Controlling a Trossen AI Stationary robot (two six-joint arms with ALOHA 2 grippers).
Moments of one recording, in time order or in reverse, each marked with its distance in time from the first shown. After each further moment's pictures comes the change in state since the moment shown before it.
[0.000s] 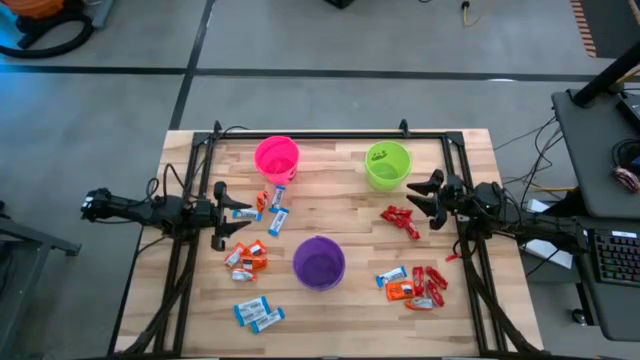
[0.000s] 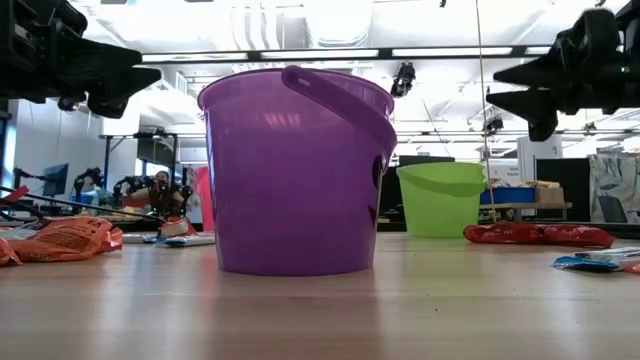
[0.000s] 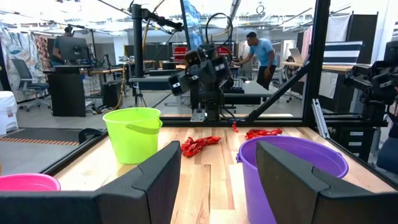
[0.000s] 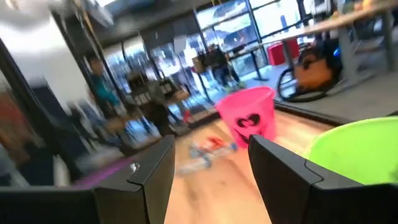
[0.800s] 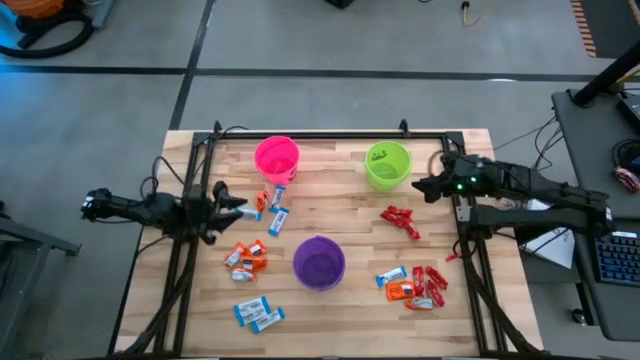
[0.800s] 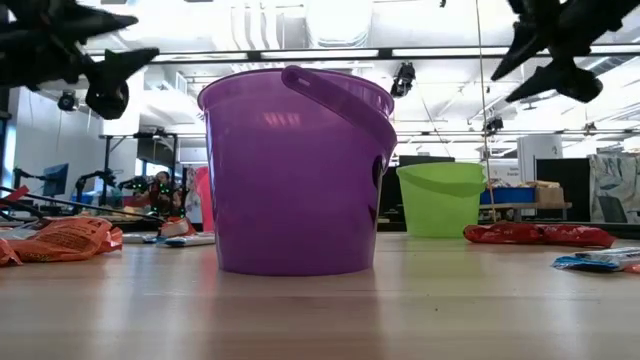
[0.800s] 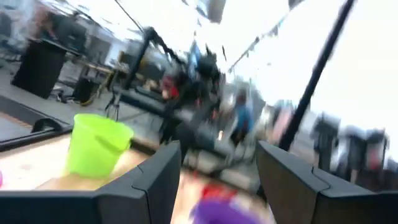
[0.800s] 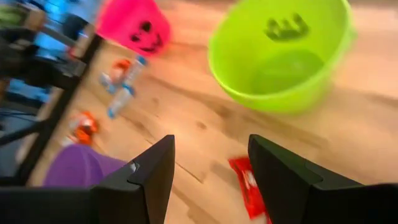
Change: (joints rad) left arm 0.000 0.000 0.000 0.205 -0.040 -0.395; right arm 0.003 0.679 0.756 -0.963 0.156 0.501
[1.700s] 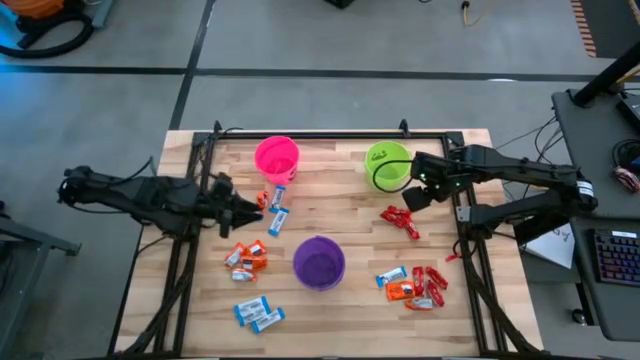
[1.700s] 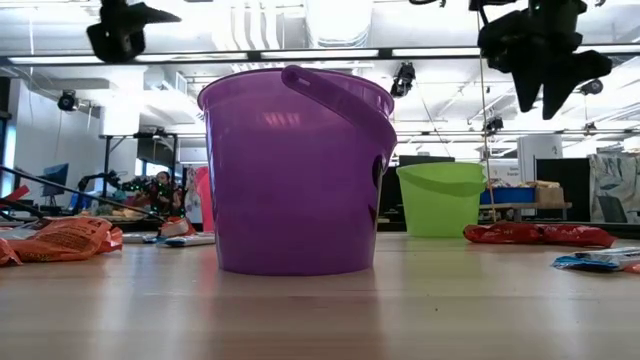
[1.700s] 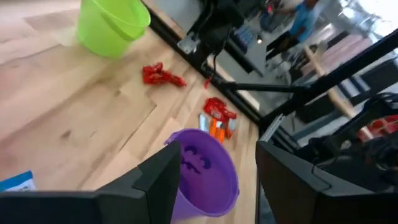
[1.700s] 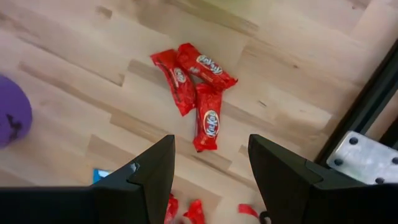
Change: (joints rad) left arm -0.001 0.683 0.731 -0.688 0.090 -0.466; right arm 0.000 0.403 0.320 -0.511 -0.158 -0.001
